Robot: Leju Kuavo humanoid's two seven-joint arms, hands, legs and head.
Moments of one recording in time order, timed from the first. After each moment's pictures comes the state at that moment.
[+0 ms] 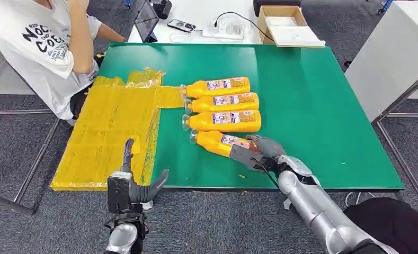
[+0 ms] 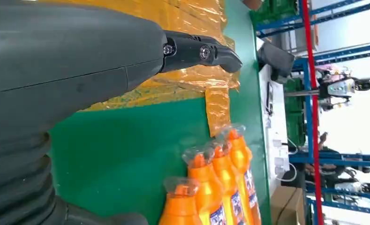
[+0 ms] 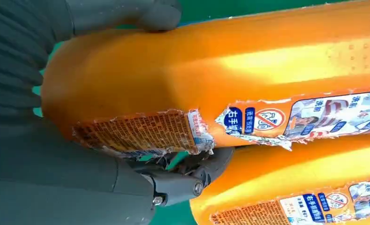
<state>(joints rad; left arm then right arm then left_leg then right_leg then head) -0.03 -0.29 -0.18 -1.28 -0.23 0.40 -0.54 -0.54 -0.18 0.55 -0.86 0.49 0.13 -0.03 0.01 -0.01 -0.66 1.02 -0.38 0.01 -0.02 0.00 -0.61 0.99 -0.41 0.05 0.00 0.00</state>
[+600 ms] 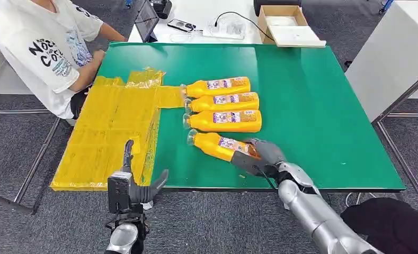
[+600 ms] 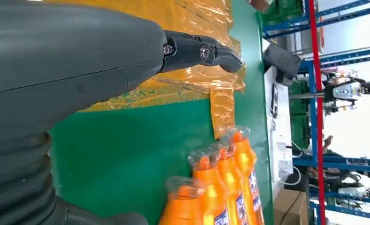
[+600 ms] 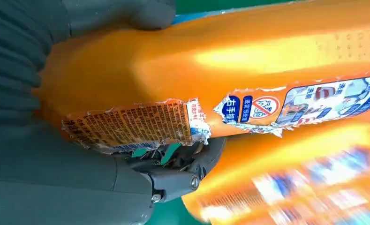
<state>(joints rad) -0.03 -0.29 -0.18 -1.26 -0.21 0.41 -0.55 -0.43 -0.17 0.53 -0.98 0.47 -0.08 -0.16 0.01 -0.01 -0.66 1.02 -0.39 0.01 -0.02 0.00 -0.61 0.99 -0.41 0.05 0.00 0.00</state>
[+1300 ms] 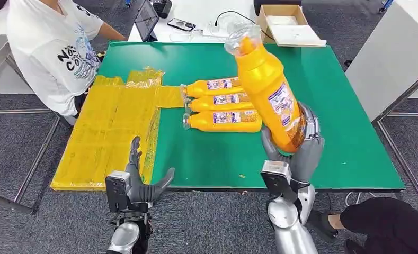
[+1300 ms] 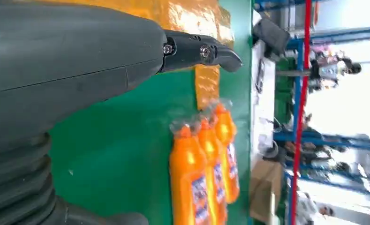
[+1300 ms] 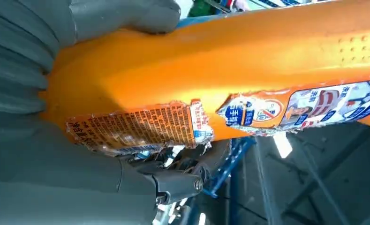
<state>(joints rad) -0.03 -0.29 -0.25 -1.31 -0.10 0.30 -0.55 -0.11 0.15 0.14 -1.56 0.47 -0.68 -0.58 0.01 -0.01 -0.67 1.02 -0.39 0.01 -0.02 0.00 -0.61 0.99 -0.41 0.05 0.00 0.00</state>
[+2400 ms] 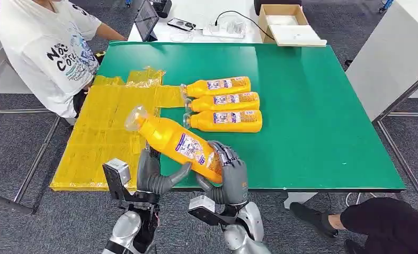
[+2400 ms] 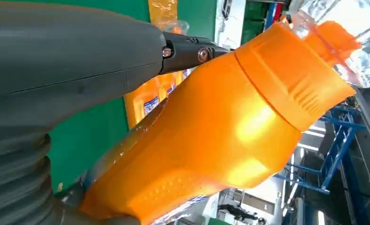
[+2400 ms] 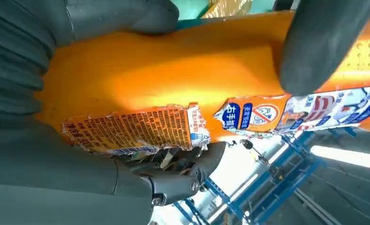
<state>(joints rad) -0.09 -0.27 -0.36 -1.38 0.04 0.11 -0.49 -0.13 0.25 0.37 -1.12 0.61 -0.69 -0.67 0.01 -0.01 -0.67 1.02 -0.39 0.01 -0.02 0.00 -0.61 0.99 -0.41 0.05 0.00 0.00</state>
